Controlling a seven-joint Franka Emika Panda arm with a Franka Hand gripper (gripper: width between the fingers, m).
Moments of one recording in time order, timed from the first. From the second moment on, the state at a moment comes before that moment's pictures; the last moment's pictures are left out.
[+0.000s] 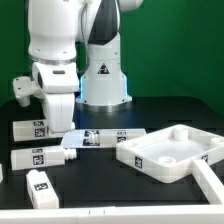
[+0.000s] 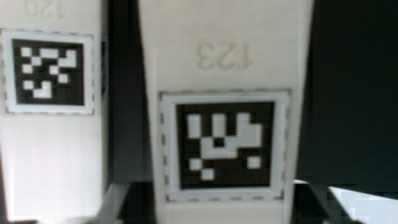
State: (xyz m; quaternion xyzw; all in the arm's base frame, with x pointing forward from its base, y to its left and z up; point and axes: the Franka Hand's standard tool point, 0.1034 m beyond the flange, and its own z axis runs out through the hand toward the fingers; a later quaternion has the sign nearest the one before) arm 0.393 -0.132 0.048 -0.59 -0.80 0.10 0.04
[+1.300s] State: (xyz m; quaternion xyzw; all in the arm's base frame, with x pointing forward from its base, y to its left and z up) arm 0.378 -0.132 0.047 -0.65 -0.75 0.13 0.05
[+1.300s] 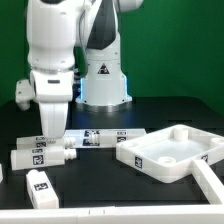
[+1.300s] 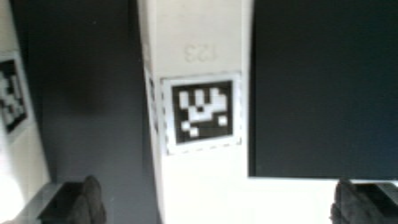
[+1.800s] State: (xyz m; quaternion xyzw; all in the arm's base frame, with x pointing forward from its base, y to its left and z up) arm 0.418 -0.073 0.076 -0.78 -0.62 0.13 -0.01
